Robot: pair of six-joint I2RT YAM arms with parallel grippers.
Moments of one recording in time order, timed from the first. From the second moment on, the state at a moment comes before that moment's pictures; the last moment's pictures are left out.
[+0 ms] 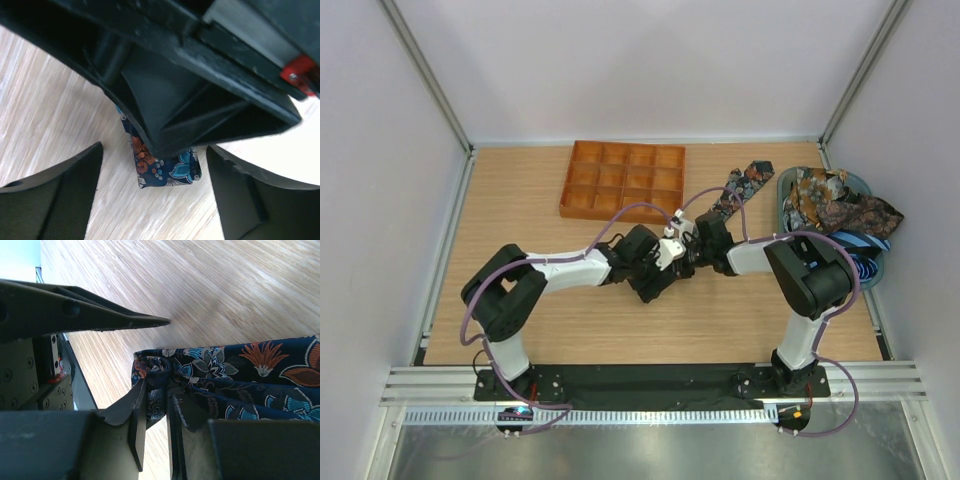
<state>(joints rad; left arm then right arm) -0.85 1.77 1.00 -0.18 0.13 0.16 0.47 1.81 0.76 0.28 -0.77 0.49</state>
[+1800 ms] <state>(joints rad) -0.86 1.87 1.15 -0.28 0.08 0.13 0.47 1.82 0.85 0.11 -0.70 0.46</state>
